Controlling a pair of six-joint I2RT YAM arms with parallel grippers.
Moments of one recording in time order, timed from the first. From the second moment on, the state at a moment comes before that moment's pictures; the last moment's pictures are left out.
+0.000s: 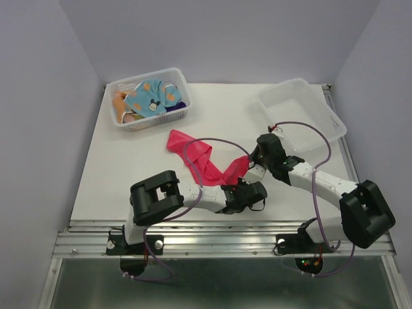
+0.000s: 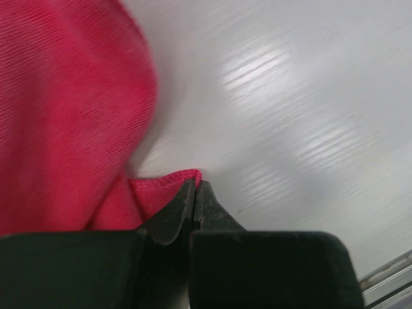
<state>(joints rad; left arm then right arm) -1.31 1.94 1.14 -0.05 -0.53 -0.61 0.55 1.34 0.72 -0.08 0.25 0.78</state>
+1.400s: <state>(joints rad) -1.32 0.87 1.50 -0.07 -0.49 -0.09 0.55 1.01 1.74 -0.44 0.00 0.48</state>
